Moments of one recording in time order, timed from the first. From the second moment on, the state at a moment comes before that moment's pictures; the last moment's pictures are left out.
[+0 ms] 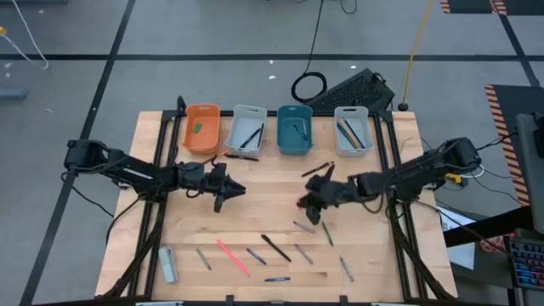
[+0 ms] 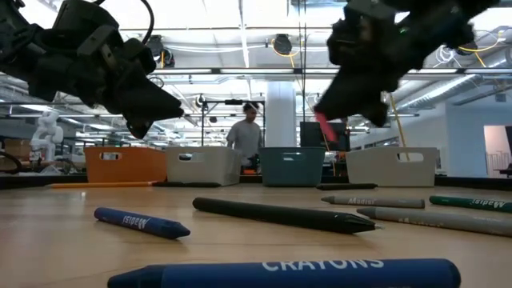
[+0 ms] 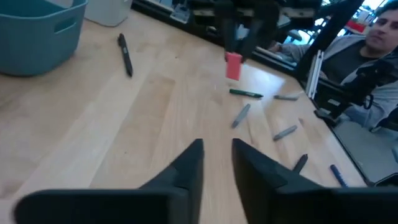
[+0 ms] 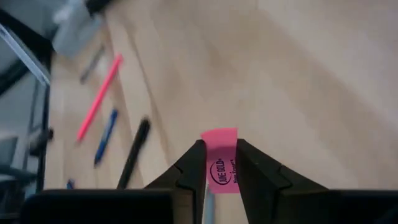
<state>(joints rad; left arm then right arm) 0.02 1.24 0.21 0.76 0.12 -0.38 0.20 1.40 0.65 0.09 0.14 0.73</state>
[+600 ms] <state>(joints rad) 0.02 1.39 0.46 0.73 0.15 -0.28 -0.05 1.49 0.58 0.79 -0.15 0.45</state>
